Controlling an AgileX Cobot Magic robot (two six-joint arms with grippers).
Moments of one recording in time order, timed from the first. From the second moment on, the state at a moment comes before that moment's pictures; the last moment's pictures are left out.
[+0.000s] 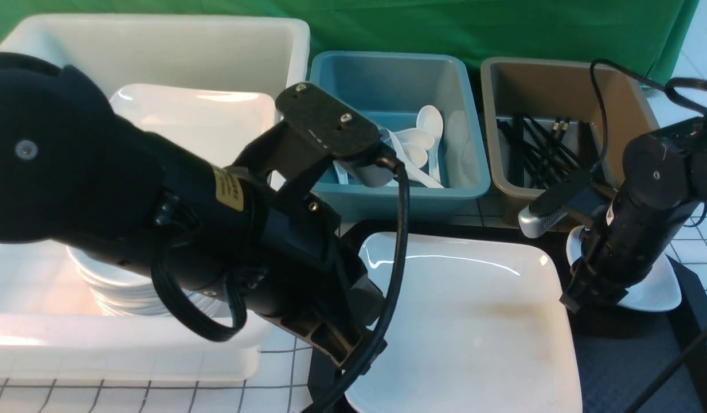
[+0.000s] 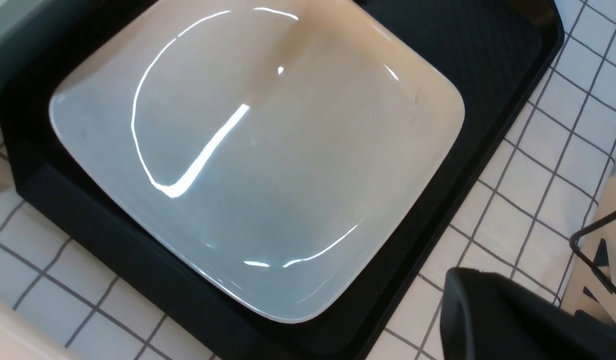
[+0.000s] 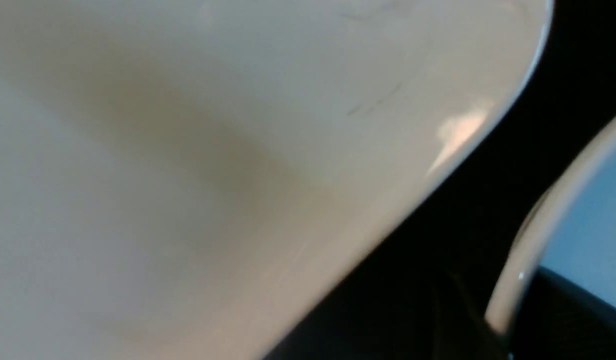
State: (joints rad) right arm 0.27 1.82 -1.16 -0.14 0.85 -0.34; left arm -0.72 1.28 -1.10 -0.36 0.82 0.32
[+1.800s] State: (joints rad) right arm 0.98 2.16 -2.08 0.33 0.78 -0.55; left arm 0.13 0.90 -1.03 -0.18 0.97 -0.04
